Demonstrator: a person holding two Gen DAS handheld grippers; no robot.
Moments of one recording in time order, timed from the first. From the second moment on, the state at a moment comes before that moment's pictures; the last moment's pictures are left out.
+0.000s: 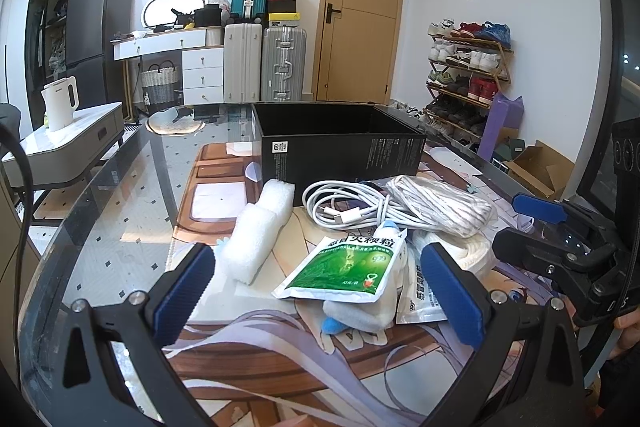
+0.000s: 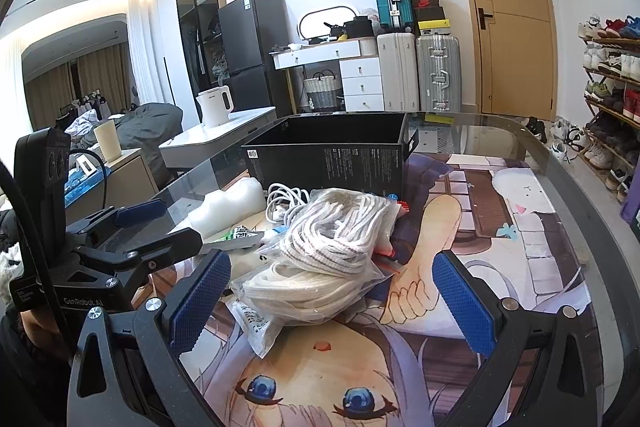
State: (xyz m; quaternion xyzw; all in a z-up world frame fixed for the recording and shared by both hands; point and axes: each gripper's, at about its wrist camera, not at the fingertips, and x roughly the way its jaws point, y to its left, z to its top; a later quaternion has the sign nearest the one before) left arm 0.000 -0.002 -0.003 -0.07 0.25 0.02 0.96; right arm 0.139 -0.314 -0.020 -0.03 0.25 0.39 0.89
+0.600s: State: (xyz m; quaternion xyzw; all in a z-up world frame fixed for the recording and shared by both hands) left arm 0.000 -0.003 -0.002 -0.06 0.25 0.02 0.97; right arm 0.139 -0.313 -0.023 -0.03 0.25 0.39 0.89
